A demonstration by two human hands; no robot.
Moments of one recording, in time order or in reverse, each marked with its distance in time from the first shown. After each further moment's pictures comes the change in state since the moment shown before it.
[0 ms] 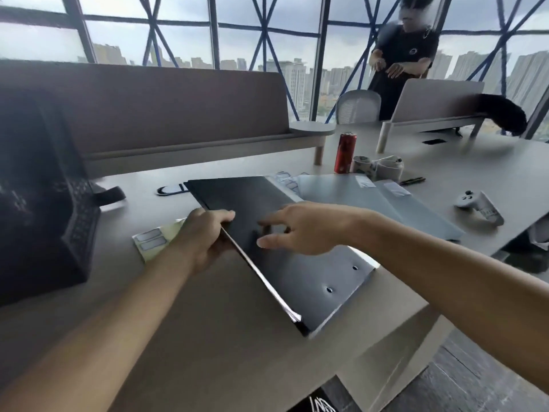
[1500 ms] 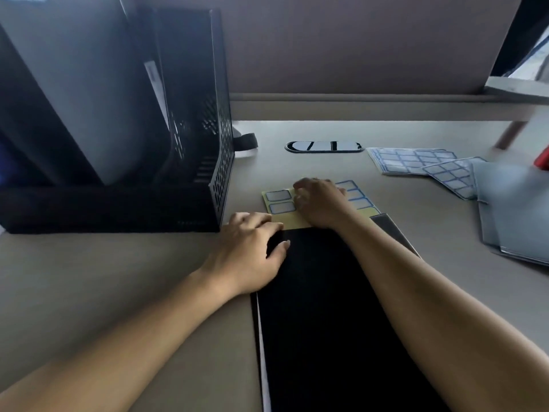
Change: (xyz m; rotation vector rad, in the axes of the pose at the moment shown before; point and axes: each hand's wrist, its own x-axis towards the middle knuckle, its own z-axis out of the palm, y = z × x) left_hand -0.003 -0.061 -0.164 1.475 0.269 0.314; right_hand 0.254 -0.095 0.098 0.258 0.201 -0.010
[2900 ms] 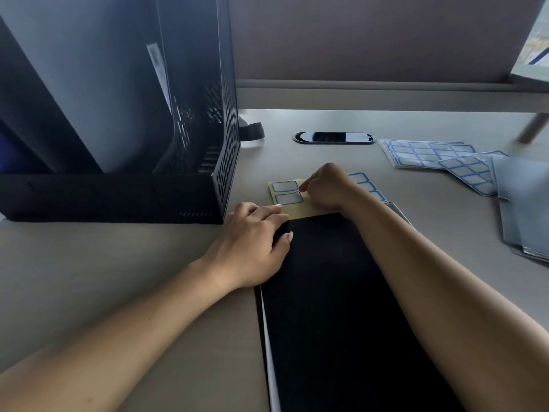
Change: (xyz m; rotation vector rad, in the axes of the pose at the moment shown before) left_hand 0.001 0.000 -0.003 0.011 -0.061 0.014; right_hand 0.024 -0.004 -0.002 0.326 -0.083 0.277
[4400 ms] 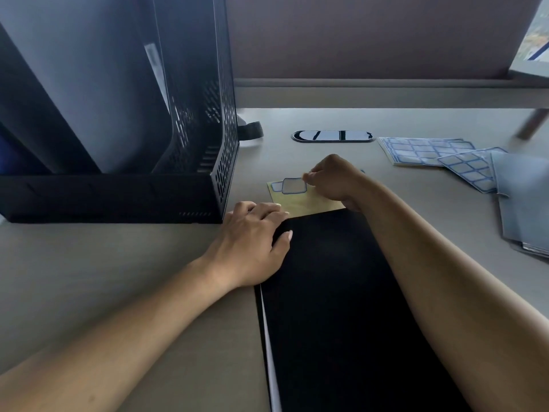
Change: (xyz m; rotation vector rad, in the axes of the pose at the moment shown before) left_hand 0.000 0.003 -0.003 0.017 -0.008 -0.011; right_hand -0.018 -0.004 -0.021 0.039 -0.054 -0.153
